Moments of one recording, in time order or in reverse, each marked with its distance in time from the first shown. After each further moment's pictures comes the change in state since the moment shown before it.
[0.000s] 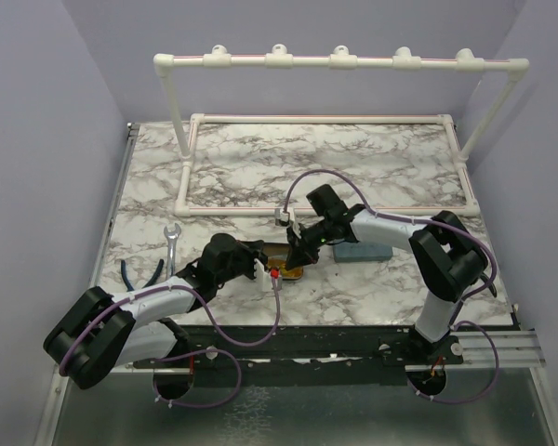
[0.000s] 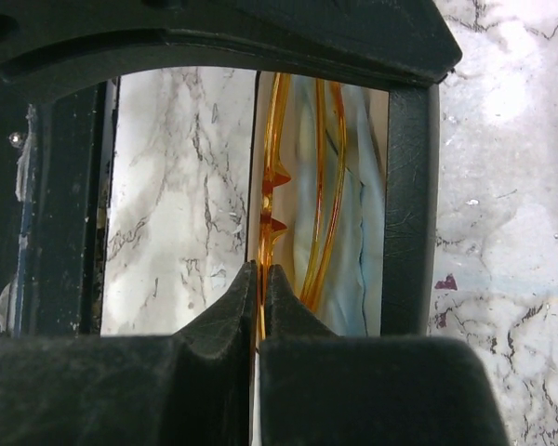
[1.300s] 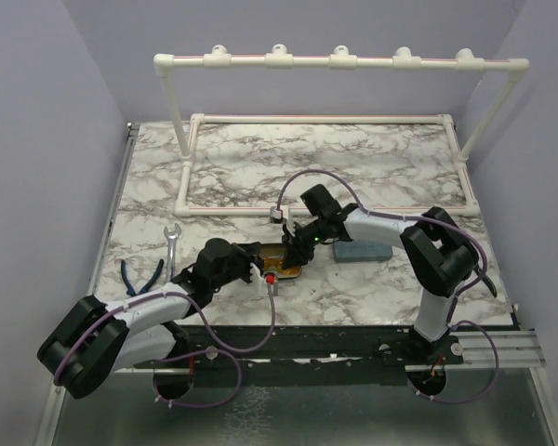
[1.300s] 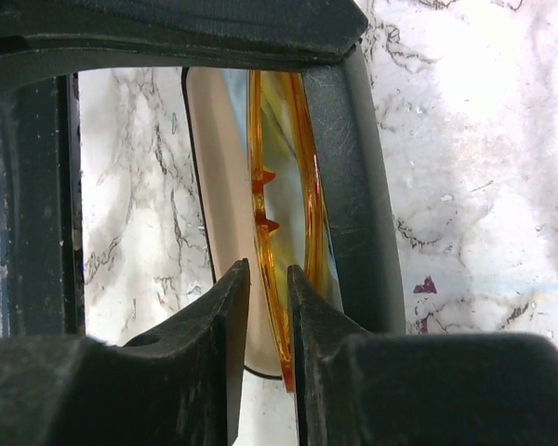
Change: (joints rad) left arm 0.000 -0.054 -0.047 0.016 0.015 0.028; right arm 0.013 0.070 0.059 -0.002 0.063 0.071
